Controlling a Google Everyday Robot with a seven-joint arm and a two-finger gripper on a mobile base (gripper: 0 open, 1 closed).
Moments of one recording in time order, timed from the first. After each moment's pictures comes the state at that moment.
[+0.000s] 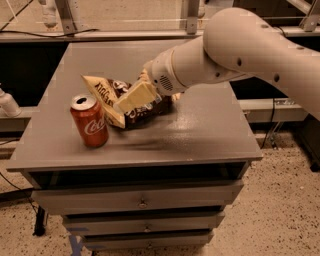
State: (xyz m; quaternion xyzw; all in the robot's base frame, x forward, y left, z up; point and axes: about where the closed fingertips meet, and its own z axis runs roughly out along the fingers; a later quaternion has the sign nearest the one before) arm 0.575 0.054 0.916 -0.49 0.73 0.22 0.42
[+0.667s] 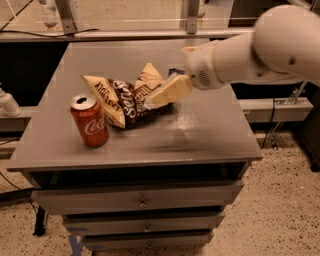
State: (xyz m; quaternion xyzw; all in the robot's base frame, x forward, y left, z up) arm 0.583 -0.019 0.936 -0.47 0.72 0.20 0.47
